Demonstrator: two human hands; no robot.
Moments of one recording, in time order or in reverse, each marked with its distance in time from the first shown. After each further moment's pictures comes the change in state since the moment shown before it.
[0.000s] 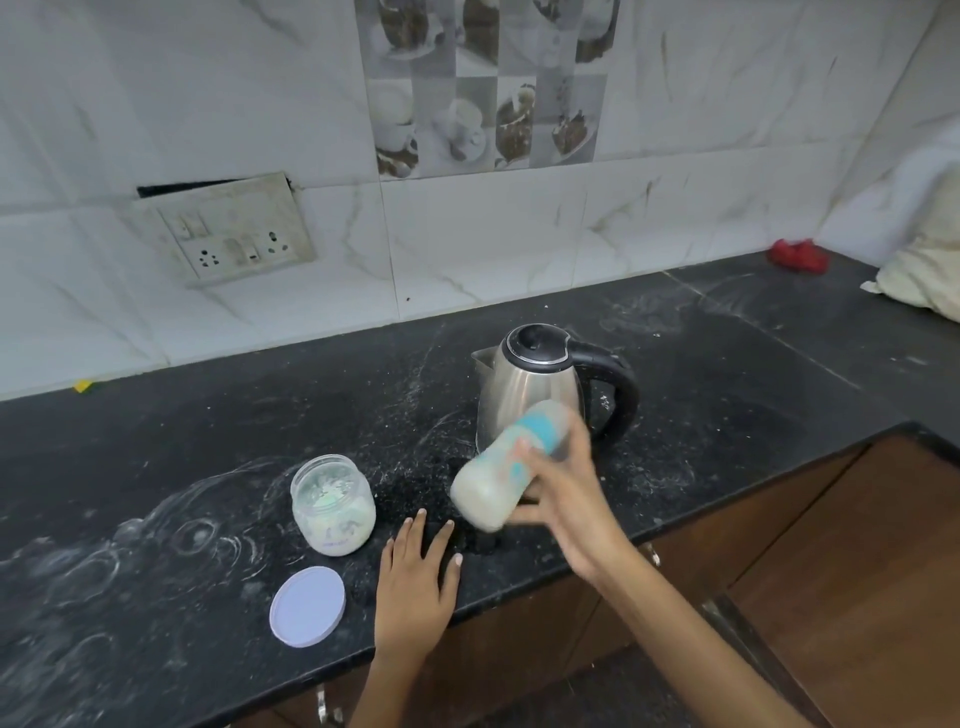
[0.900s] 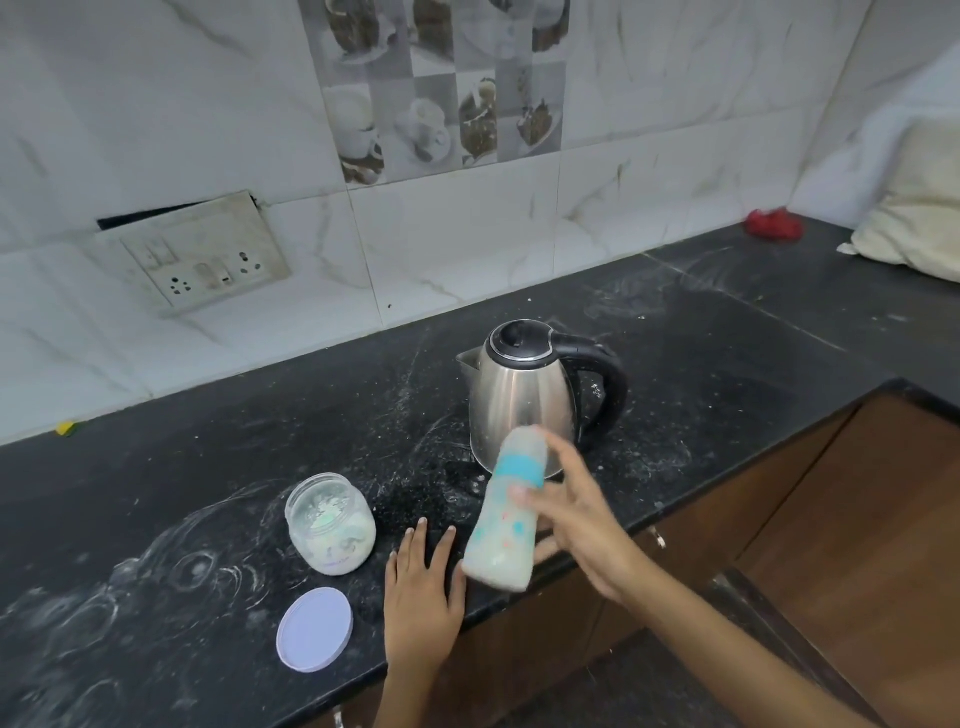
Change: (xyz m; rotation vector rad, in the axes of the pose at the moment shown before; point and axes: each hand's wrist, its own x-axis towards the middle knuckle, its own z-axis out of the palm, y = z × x) left_hand 0.002 0.002 -0.003 0.053 -0.037 -0.015; right_hand -0.017 0.010 -0.014 -0.158 -0.038 0.024
